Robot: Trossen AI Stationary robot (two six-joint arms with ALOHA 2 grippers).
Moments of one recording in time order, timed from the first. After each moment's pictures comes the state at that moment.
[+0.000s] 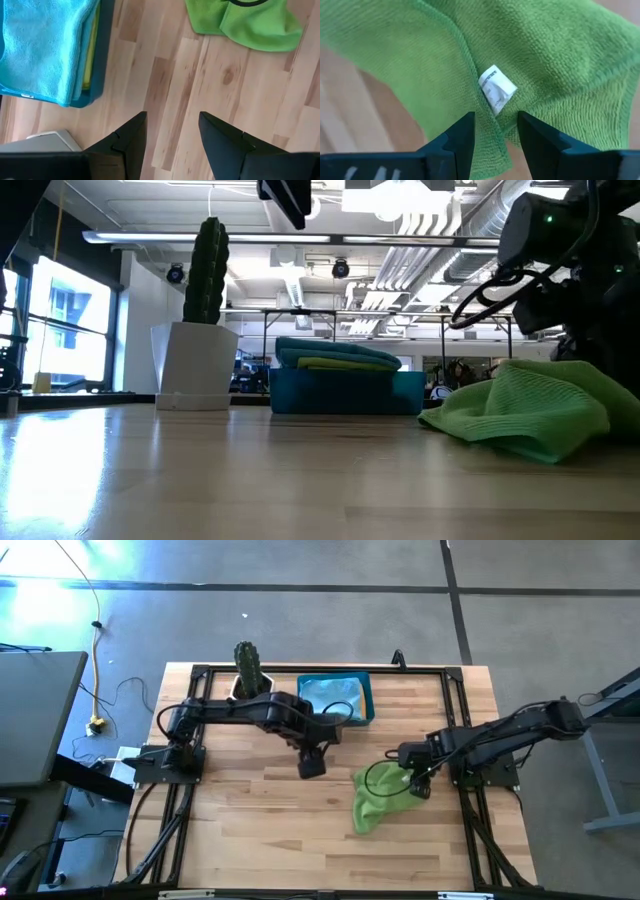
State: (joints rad) left arm 0.03 1.99 2.19 -1.50 -0.17 -0.28; right arm 0.08 1.15 0.51 -0.71 -0.21 0.41
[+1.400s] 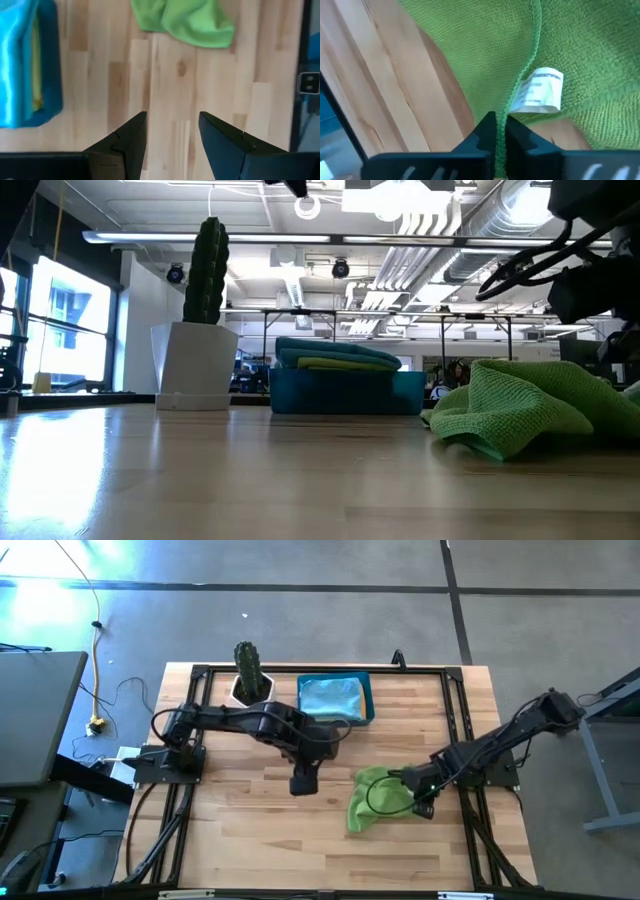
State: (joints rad) left arm -0.04 1.97 2.19 -1.47 -0.03 -0.21; right arm 0.38 1.15 0.51 -0.60 -0.26 0.80
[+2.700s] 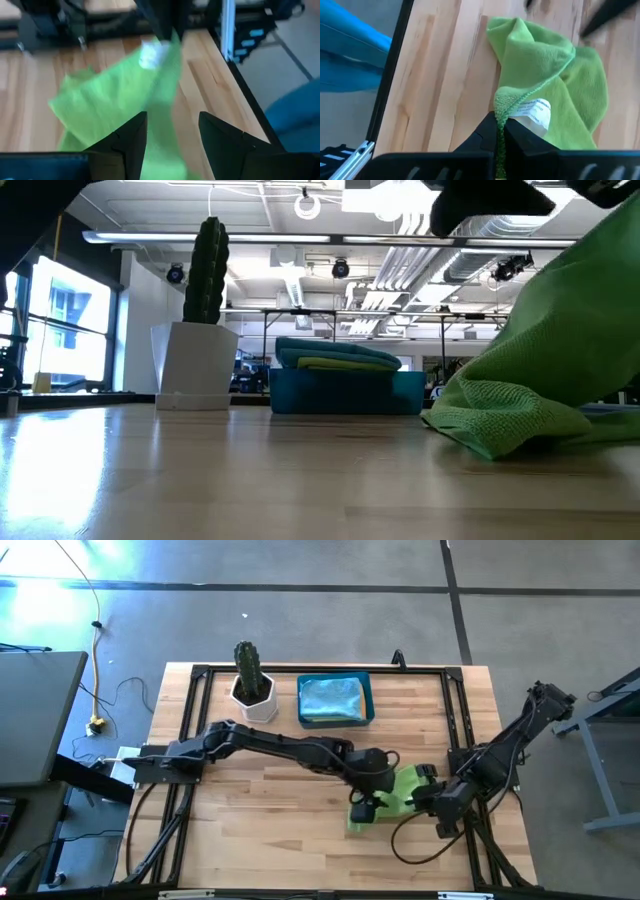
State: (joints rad) left arm -0.05 2.29 2.19 -0.61 0.16 -0.01; right arm 0.73 1.15 1.01 -0.93 0.16 0.50
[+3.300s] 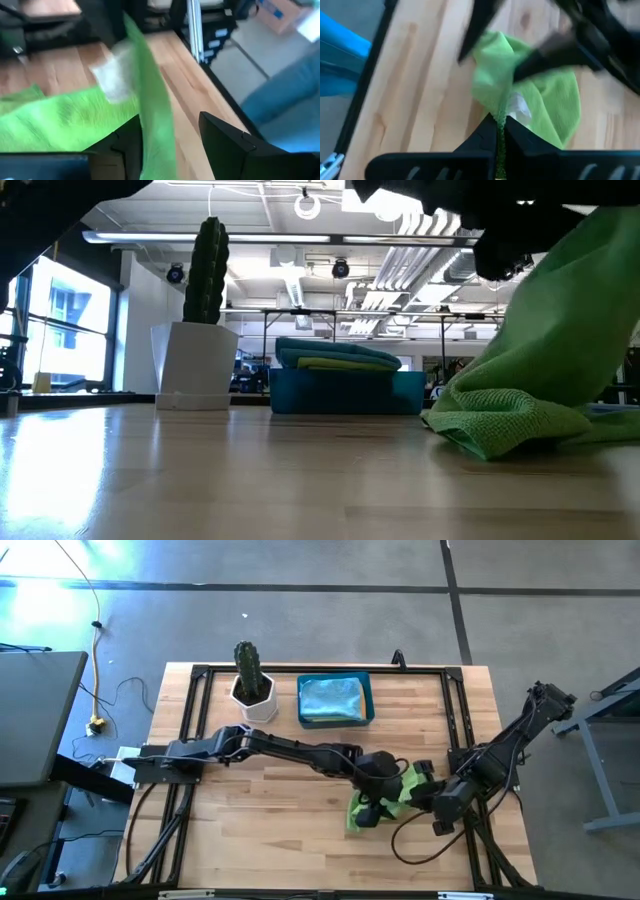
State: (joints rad) left arm -0.03 2.42 2.19 -0.42 0.40 0.03; right arm 0.73 1.15 1.01 -0.92 0.25 0.44
